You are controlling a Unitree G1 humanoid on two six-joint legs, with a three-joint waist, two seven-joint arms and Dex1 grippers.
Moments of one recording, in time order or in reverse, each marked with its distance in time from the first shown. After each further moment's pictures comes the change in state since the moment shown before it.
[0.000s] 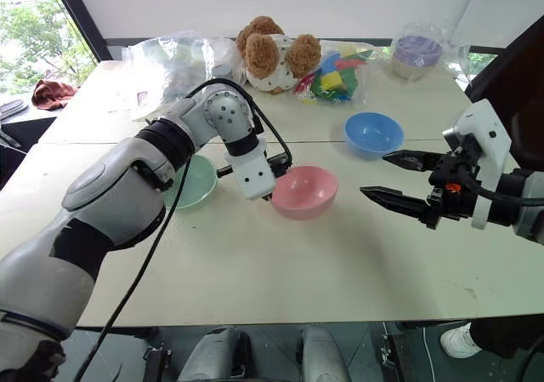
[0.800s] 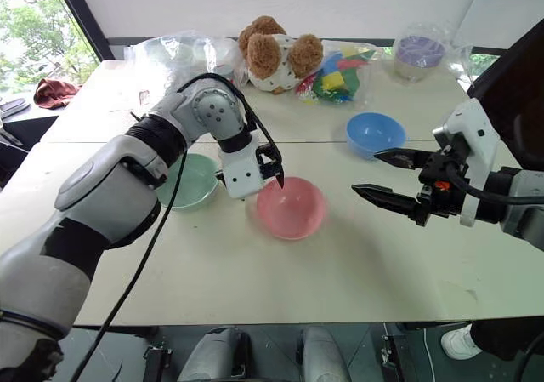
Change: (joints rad) left arm 0.001 0.031 0.148 0.005 0.104 -0.079 0.003; right arm -0.019 -0.012 0.065 0.024 0.051 -0.058 -0.060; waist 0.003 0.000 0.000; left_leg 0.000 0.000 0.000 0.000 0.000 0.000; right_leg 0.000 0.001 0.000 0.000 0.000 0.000
